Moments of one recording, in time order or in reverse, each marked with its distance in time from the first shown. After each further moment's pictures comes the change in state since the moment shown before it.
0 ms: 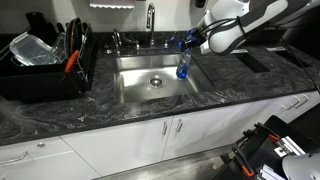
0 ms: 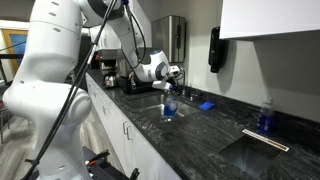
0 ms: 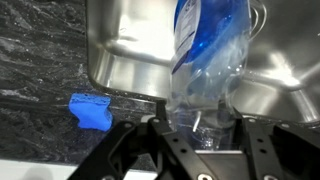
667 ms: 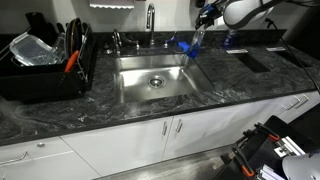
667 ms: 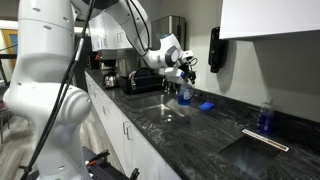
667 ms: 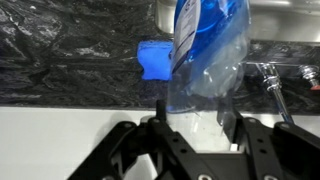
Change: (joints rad) arm -0.009 -0.103 -0.139 0.073 0.000 -0.088 0.048
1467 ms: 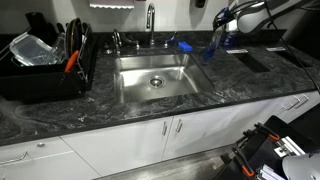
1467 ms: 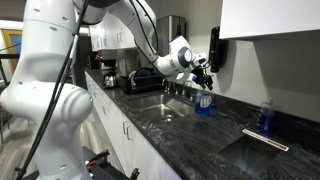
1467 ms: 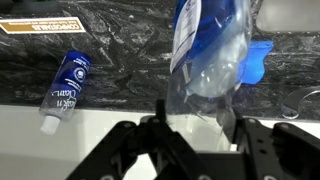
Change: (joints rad) arm 0.070 0.056 -0.261 0.000 -0.256 0.001 0.246
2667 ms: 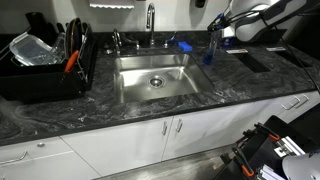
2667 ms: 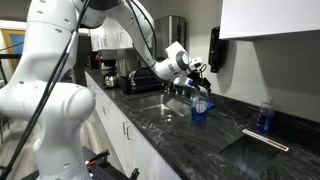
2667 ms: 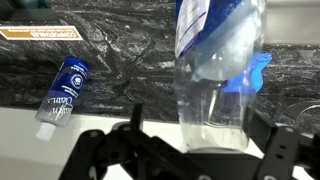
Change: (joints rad) arm 0.126 0.050 -0.114 -0.024 -0.094 0.036 0.132
